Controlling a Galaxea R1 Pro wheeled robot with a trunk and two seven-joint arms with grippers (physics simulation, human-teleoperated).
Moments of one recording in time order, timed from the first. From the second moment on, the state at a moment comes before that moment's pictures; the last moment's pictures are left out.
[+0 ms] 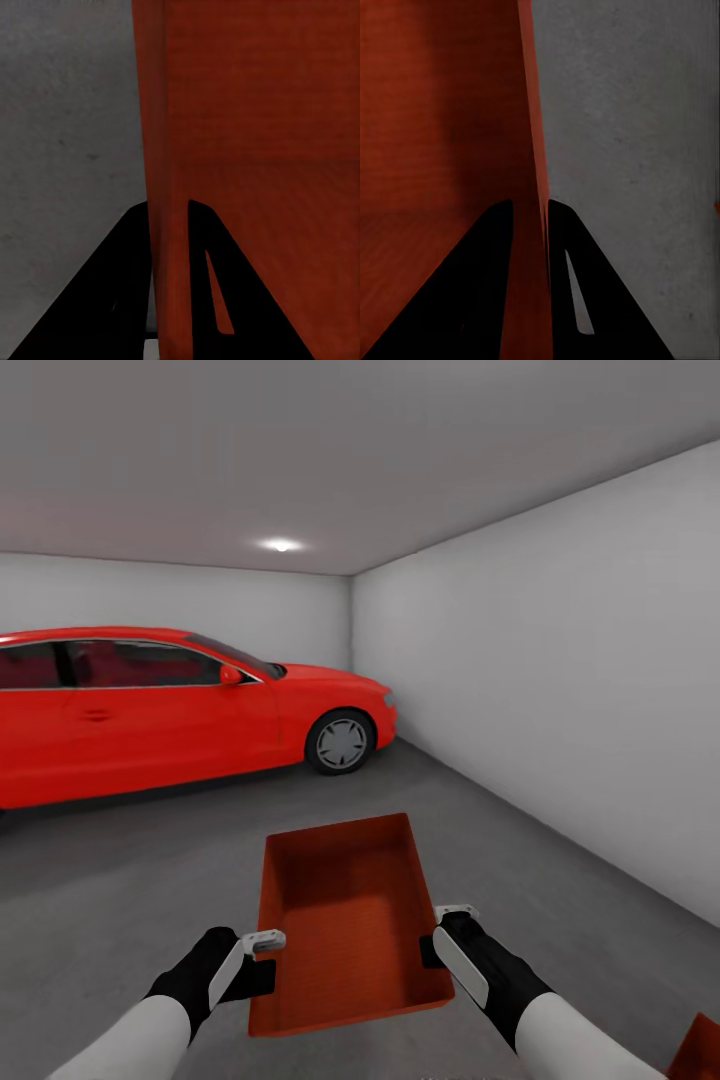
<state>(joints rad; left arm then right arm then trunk) -0.65 -0.03 0.06 -0.42 0.09 0.73 -0.01 -0.63 0.01 0.55 -0.67 -0.67 0.69 -0.49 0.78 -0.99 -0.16</state>
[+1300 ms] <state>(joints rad) -0.65 -0.03 0.06 -0.42 0.09 0.73 -0.01 -0.63 0.01 0.55 -0.67 -0.67 0.69 -0.49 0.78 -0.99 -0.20</state>
